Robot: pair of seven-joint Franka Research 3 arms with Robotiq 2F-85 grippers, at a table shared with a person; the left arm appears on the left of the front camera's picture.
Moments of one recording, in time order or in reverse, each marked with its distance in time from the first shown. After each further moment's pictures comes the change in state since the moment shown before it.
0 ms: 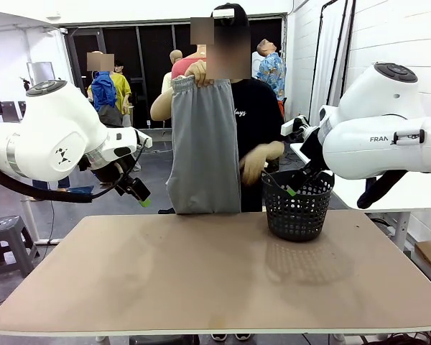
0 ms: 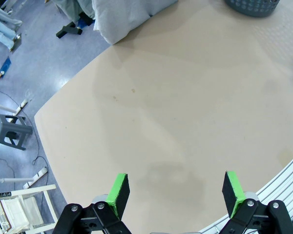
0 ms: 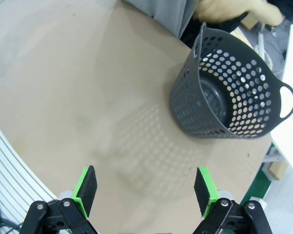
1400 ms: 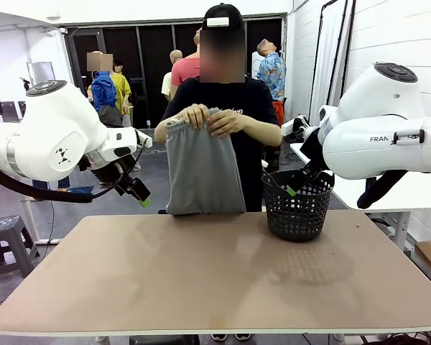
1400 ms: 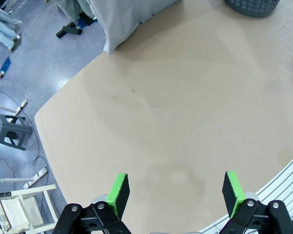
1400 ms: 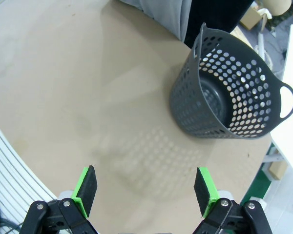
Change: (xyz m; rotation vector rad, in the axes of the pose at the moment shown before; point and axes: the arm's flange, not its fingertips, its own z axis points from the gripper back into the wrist) left arm 0.000 0.000 0.000 0.000 0.000 0.000; right arm 0.000 0.000 0.000 0.000 0.000 0.000
